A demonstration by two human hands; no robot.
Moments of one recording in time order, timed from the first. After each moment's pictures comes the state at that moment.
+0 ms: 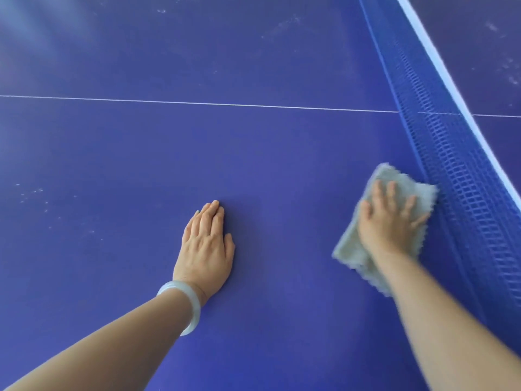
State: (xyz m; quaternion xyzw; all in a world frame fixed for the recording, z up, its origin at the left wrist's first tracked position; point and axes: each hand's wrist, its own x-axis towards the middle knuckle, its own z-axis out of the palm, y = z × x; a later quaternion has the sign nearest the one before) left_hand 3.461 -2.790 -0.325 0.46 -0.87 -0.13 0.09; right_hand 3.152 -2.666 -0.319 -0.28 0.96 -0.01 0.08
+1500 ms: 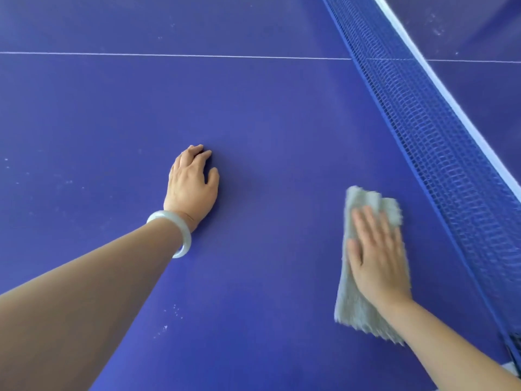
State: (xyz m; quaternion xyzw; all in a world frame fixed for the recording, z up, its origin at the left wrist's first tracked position) left_hand 3.475 -2.794 -0.328 0.42 -0.85 -0.27 0.19; right_hand 3.304 -2.481 -0.323 -0.38 0.92 -0.01 0.05
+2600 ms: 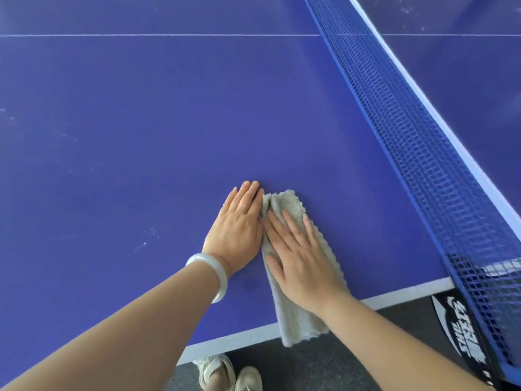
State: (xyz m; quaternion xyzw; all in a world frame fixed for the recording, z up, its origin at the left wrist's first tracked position) left_hand 3.511 -2.579 -0.325 0.23 -0.96 -0.15 0.09; right_hand 3.417 -2.425 -0.332 -0.60 0.80 -0.03 0.03
